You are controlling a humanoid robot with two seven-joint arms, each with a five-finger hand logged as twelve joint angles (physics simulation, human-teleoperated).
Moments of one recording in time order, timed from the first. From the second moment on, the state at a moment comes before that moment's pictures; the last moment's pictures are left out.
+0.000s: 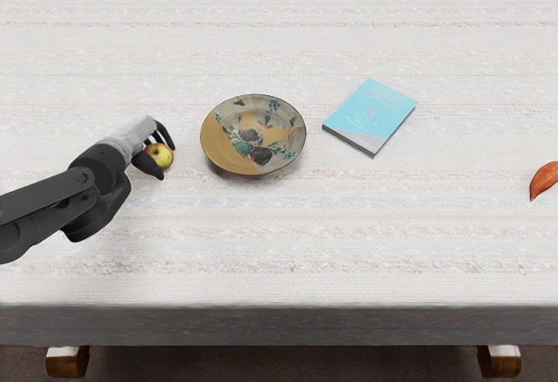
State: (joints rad) left arm -0.85 0.48 -0.33 -1.28 1.29 0.23 0.61; right arm -0.10 0.00 0.16 0.10 0.00 0.10 -0.52
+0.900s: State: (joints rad) left arm -0.97 0.57 -0.39 -1.61 1.19 0.22 0.61; right arm -0.10 0.00 0.16 0.10 0.00 0.10 -0.52
